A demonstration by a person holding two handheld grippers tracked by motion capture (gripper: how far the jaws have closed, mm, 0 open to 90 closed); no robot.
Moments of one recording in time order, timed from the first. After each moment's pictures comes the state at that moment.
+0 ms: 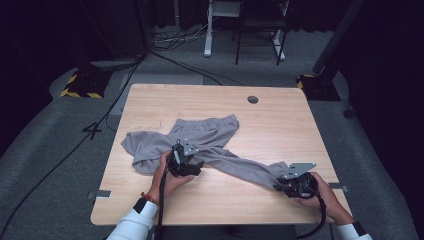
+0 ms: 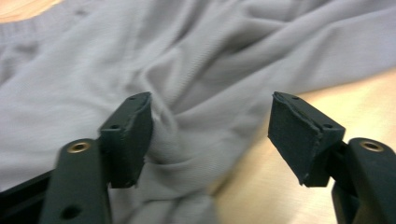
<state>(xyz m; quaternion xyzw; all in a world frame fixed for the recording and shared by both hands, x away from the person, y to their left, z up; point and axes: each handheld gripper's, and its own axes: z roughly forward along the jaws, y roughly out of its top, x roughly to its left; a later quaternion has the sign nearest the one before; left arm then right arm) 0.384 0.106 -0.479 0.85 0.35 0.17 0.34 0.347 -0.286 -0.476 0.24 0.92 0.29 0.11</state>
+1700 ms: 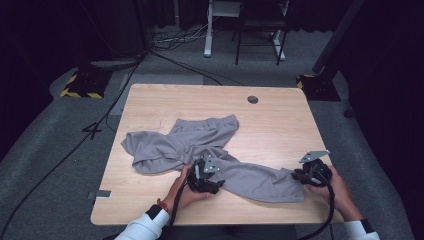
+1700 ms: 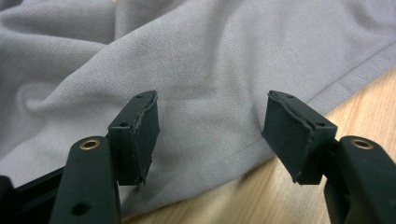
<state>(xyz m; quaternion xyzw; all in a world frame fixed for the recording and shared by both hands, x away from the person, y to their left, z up) 0.359 0.055 -0.498 0.89 0.28 0.11 0.36 0.376 -0.337 -0.471 0.39 0.89 0.21 0.15</state>
